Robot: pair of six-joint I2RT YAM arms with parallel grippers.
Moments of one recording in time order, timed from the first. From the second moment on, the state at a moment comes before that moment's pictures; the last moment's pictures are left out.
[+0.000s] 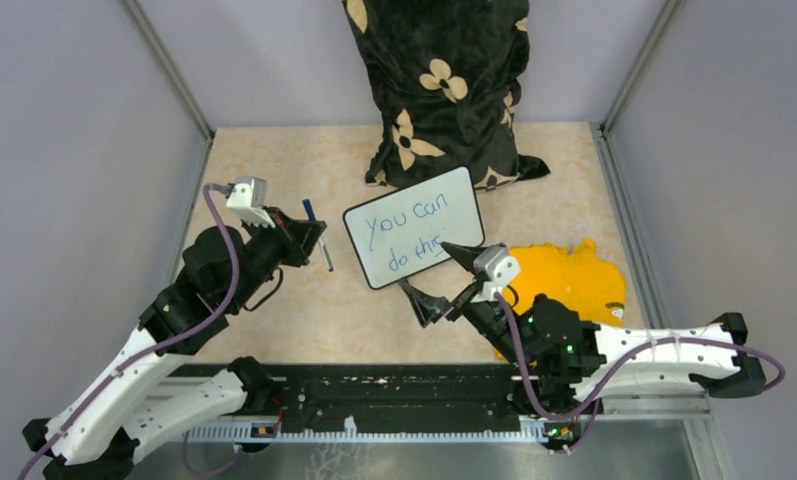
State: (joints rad) left arm -0.80 0.71 1.01 -0.42 -0.30 -0.50; right arm 1.53 0.72 0.68 0.37 0.69 -0.18
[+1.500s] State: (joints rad) left arm -0.30 1.67 1.02 -0.54 0.01 -0.45; right arm 1.44 0.96 0.63 -0.01 0.79 0.18
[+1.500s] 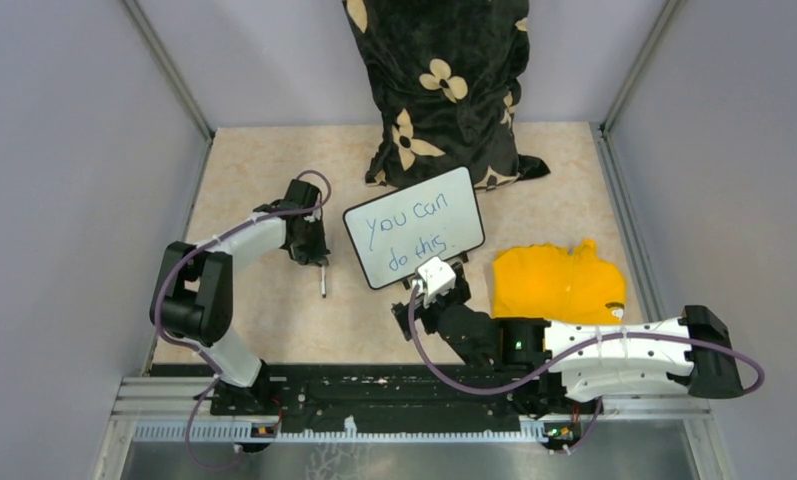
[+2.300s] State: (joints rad) left arm -0.29 1.72 1.03 -0.47 0.03 -0.41; right arm 1.44 0.97 0.64 -0.02 0.83 0.19
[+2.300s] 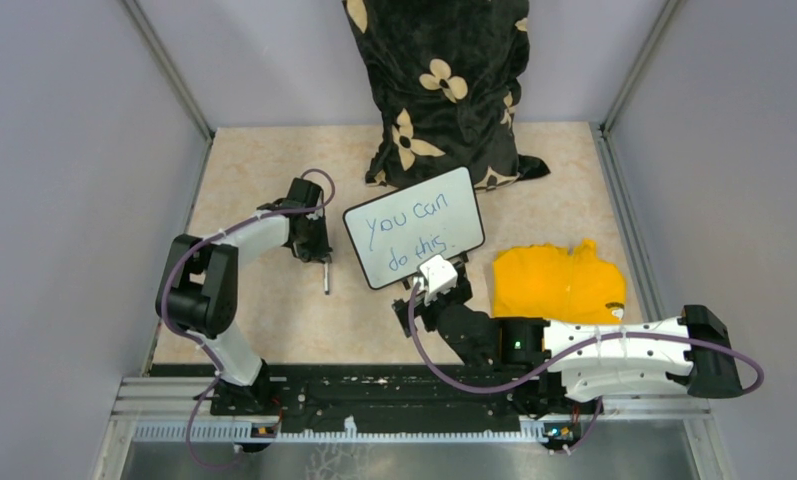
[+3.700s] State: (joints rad) left arm -0.29 1.73 1.04 -0.47 0.04 -0.41; right arm 1.44 0.93 0.64 -0.04 0.84 0.23
